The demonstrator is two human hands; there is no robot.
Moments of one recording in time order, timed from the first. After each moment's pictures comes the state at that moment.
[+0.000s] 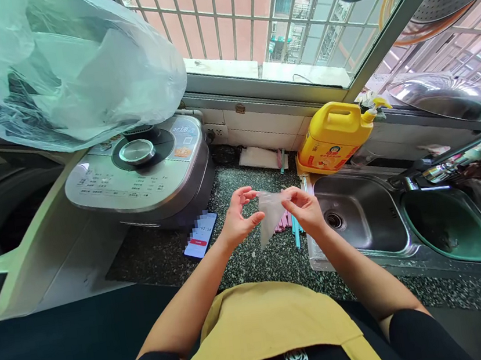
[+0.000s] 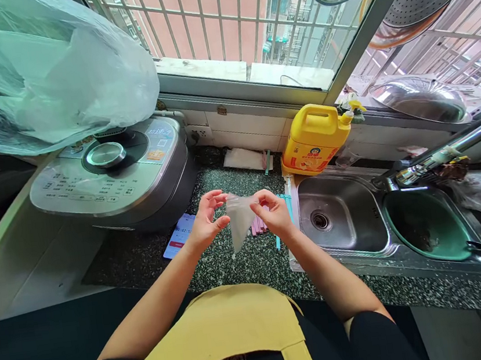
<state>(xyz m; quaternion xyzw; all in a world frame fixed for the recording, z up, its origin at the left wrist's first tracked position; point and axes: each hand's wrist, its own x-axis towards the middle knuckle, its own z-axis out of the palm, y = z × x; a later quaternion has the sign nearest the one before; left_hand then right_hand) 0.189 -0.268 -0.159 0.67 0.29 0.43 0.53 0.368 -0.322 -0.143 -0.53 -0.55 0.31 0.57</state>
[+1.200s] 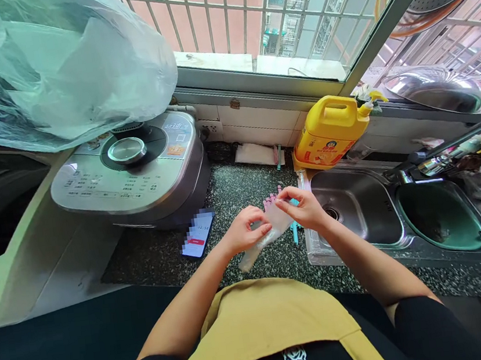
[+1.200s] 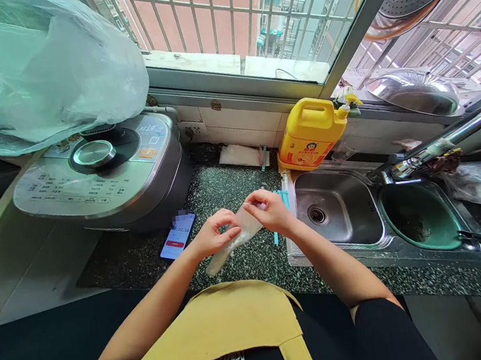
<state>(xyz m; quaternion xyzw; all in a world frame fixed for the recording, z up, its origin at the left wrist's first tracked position) 0.189 -0.278 -0.156 0.82 0.22 0.27 0.46 0.372 -0.324 -0.122 -0.57 -0.67 0.23 0.42</state>
